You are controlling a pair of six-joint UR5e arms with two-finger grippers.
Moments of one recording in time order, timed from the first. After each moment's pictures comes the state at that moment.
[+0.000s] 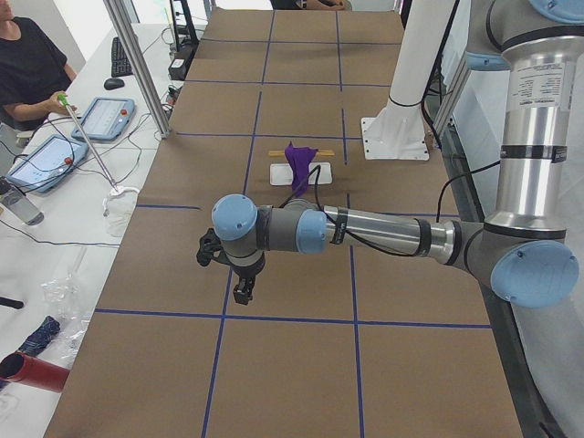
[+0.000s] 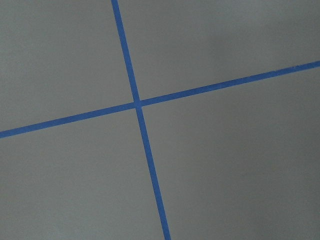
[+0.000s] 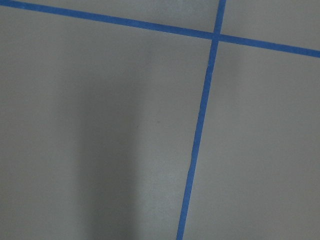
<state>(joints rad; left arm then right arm) -1.56 -1.57 -1.70 -1.48 -2.43 0.19 1.50 -1.77 1.92 -1.72 2.34 -0.10</state>
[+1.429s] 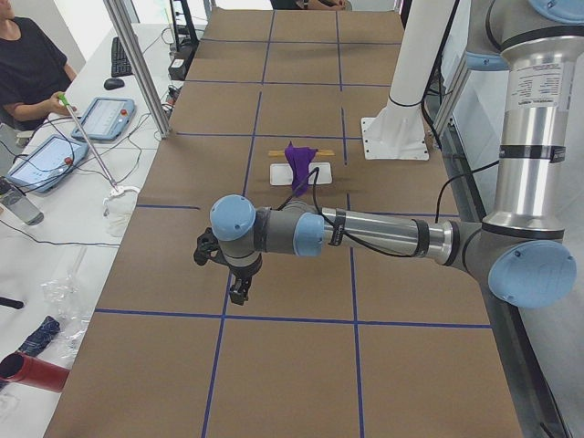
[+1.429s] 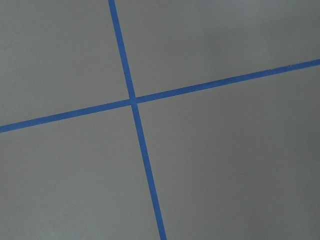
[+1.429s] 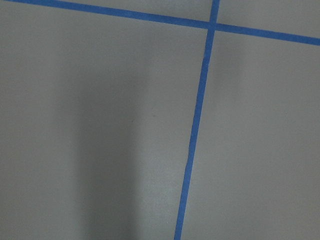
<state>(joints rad) -1.56 -1.58 -1.68 -1.54 -2.43 0.19 1.50 -1.78 1.90 -1.72 2.34 -0.10</state>
